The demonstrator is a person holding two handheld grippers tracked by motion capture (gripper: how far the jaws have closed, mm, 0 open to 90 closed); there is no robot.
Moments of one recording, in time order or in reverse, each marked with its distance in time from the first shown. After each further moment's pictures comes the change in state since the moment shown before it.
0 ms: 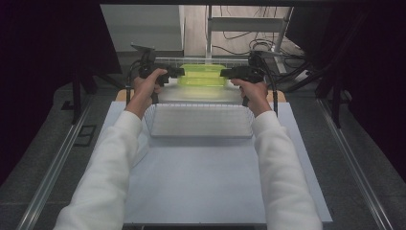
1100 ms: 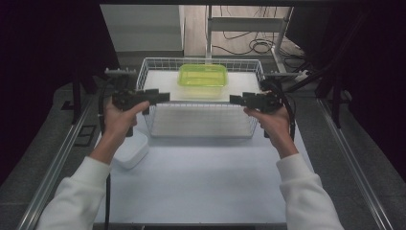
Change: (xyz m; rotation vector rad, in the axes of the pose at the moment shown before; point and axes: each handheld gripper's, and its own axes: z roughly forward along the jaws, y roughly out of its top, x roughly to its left) left arm -0.063 -0.116 -0.091 -0.048 0.185 0.468; right arm 0.034 -0.085 -0.087 -0.010 -0.101 -0.416
